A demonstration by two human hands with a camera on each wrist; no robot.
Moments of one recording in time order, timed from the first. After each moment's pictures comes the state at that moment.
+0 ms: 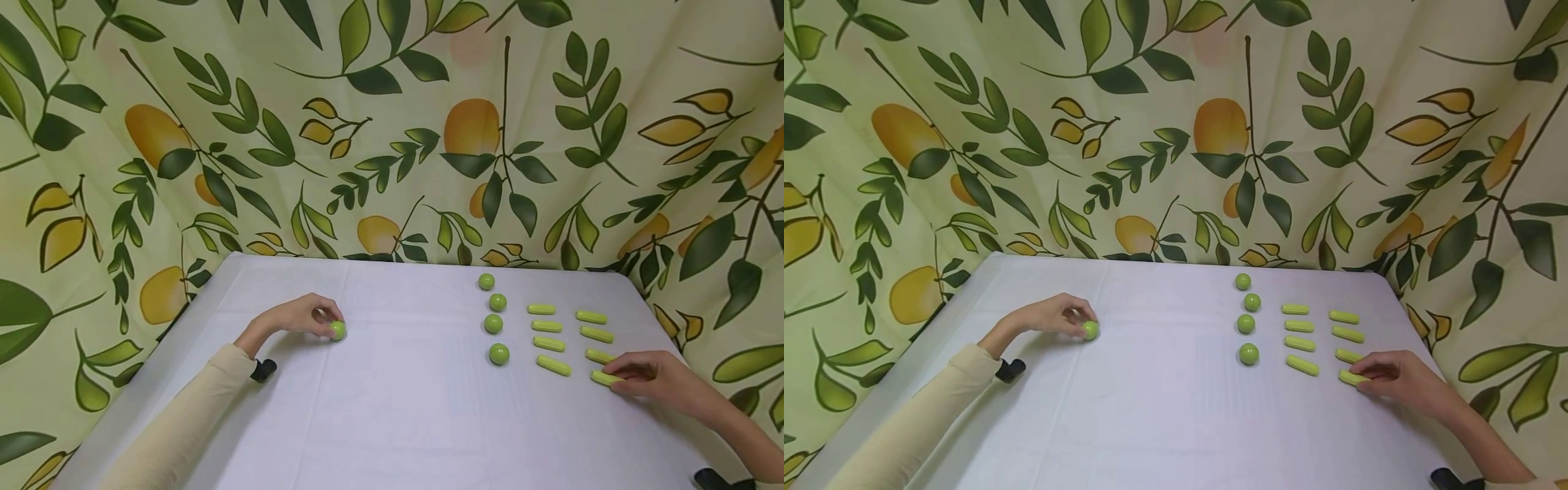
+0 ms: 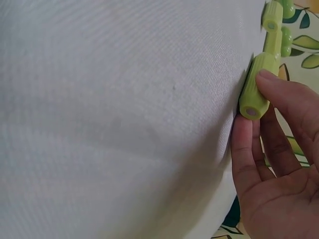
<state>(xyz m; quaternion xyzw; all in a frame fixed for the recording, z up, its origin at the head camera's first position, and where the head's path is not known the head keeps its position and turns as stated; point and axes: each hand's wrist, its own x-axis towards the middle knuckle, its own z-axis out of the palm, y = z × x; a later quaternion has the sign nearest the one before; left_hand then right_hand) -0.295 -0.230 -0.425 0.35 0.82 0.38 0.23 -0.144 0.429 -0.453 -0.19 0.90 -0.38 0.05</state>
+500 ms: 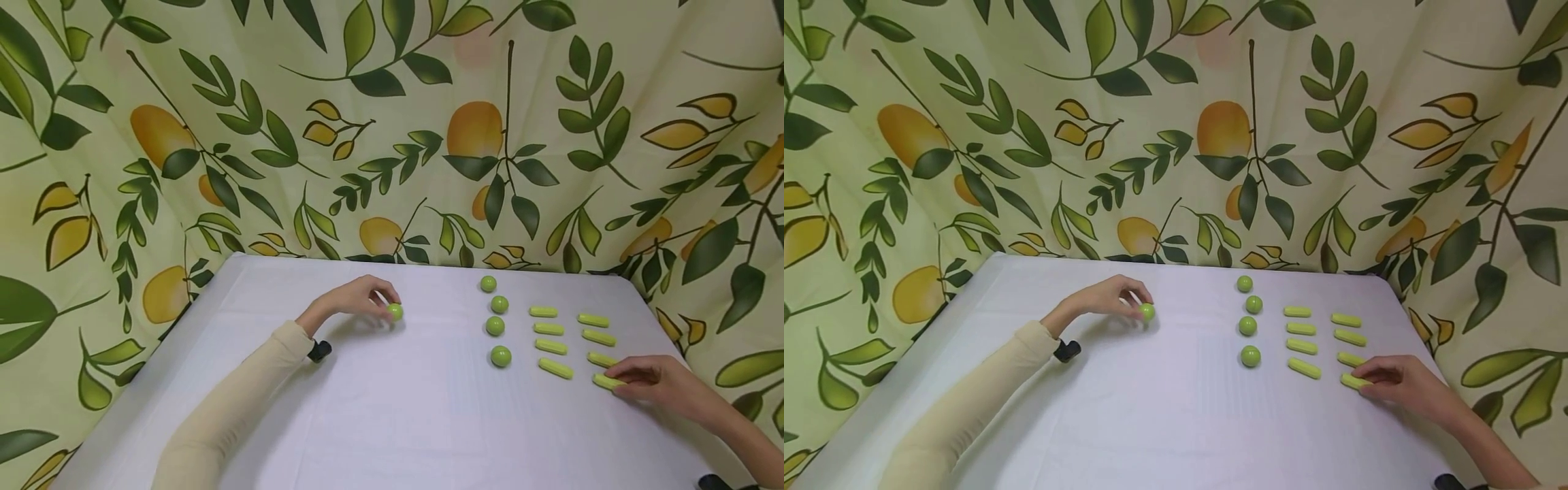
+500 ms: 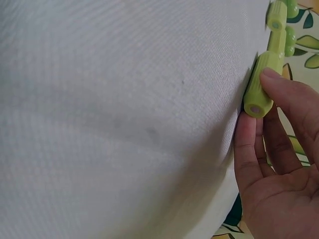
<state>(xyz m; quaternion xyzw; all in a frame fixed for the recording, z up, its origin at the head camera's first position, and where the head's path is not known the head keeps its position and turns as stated) -0.323 -0.128 -0.410 0.42 0.79 0.39 0.20 -0.145 0.429 -0.451 -0.19 0.90 -0.39 0.06</state>
